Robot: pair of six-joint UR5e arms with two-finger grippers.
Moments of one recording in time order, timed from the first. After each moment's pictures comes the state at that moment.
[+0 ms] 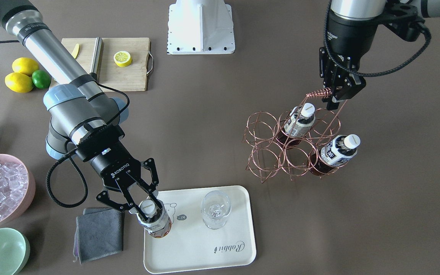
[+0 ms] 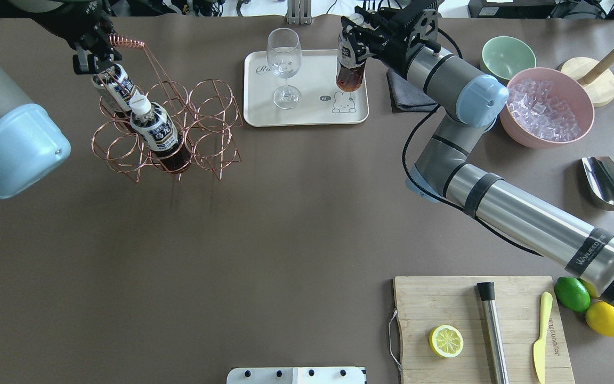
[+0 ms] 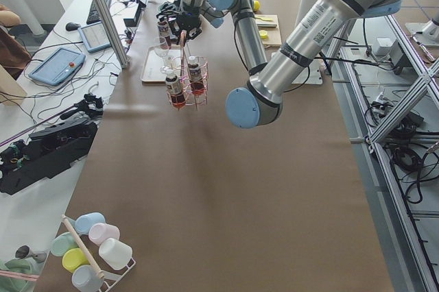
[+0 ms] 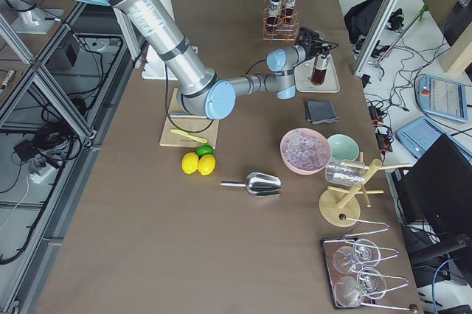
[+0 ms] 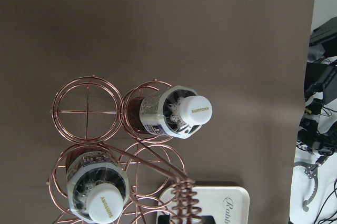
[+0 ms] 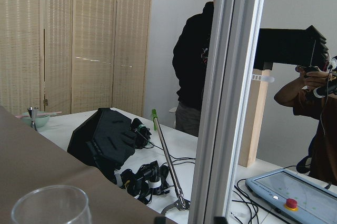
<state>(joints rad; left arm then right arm) -0.96 -2.28 -2.03 -1.13 -1.87 -2.51 0.77 -0.80 0.94 0.16 1.40 0.45</state>
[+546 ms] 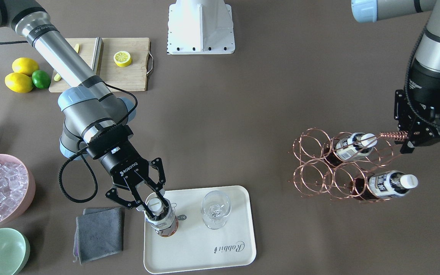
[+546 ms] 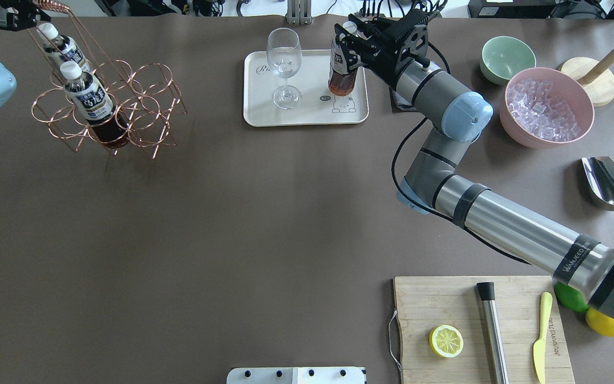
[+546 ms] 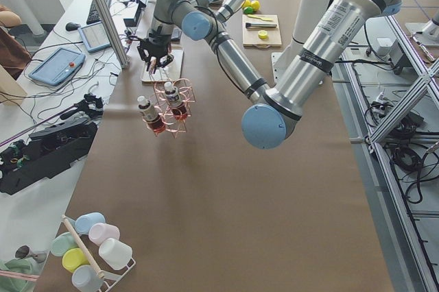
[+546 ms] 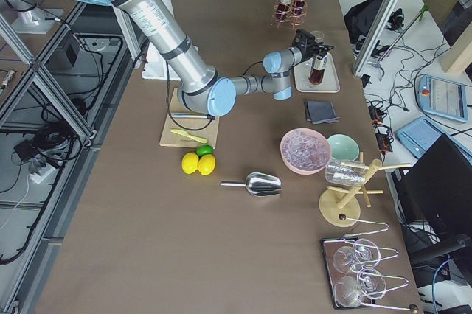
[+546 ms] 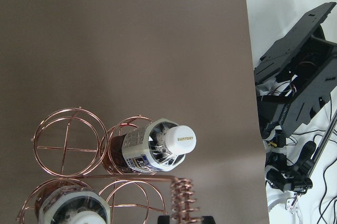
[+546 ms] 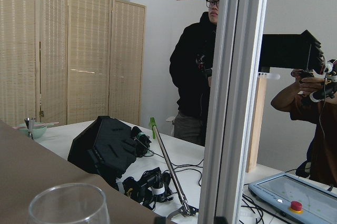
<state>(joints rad) -1.15 -2.14 -1.85 -1.39 -1.91 -2.22 0.73 -0.78 0.88 0.22 1.32 0.46</state>
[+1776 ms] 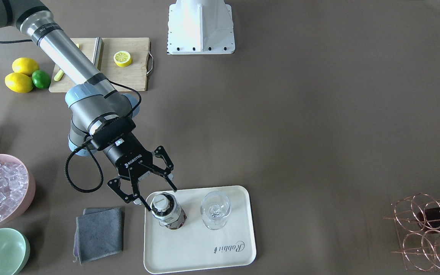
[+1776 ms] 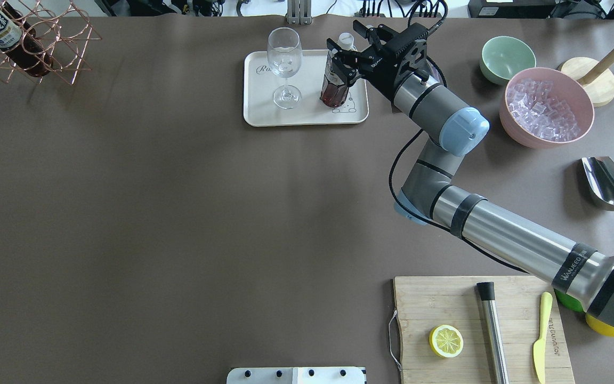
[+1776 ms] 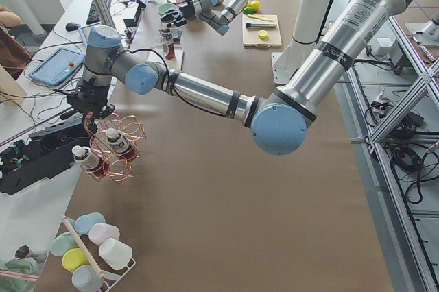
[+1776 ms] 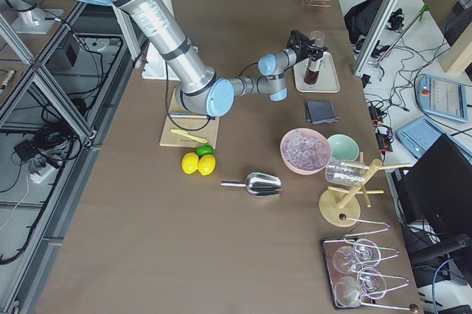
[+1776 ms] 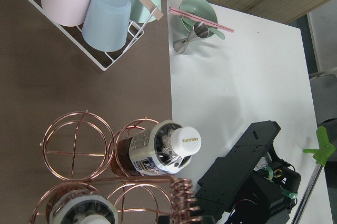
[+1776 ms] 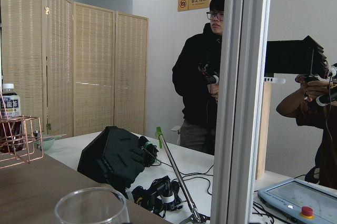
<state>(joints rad) -1.46 -2.17 -1.30 -1.84 -1.99 -2.02 0.70 -0.79 0.89 0.28 1.28 0.46</state>
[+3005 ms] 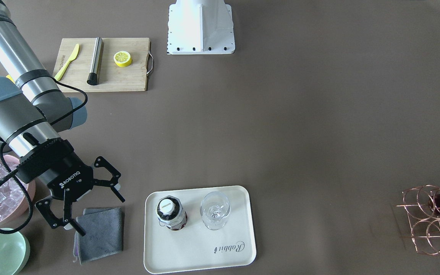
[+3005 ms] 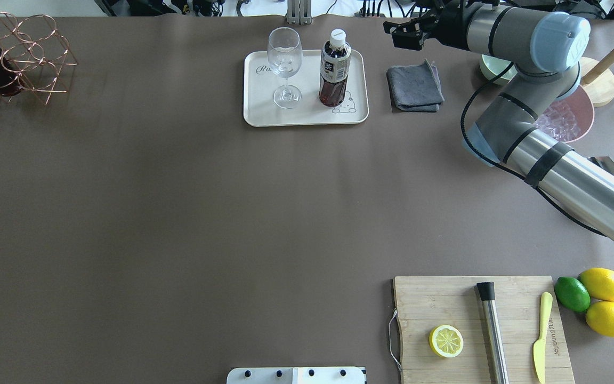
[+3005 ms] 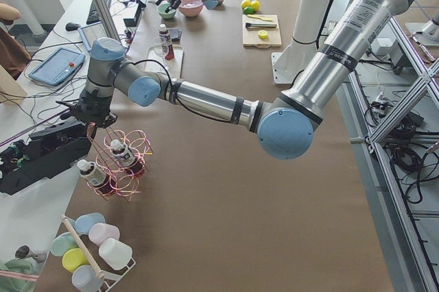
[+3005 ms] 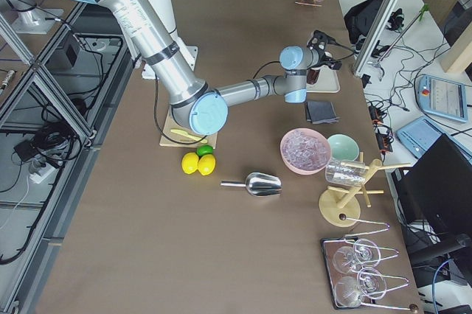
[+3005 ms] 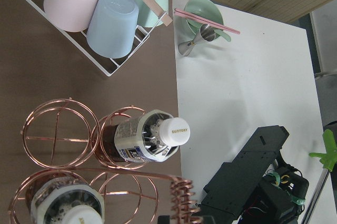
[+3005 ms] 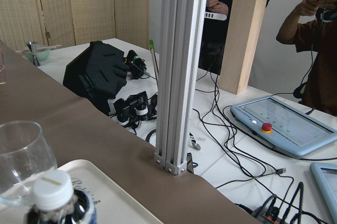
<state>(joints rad) -1.46 -2.13 -1.28 -1.90 -2.00 -2.04 0.94 -0.93 1.14 -0.14 1.76 0.50</state>
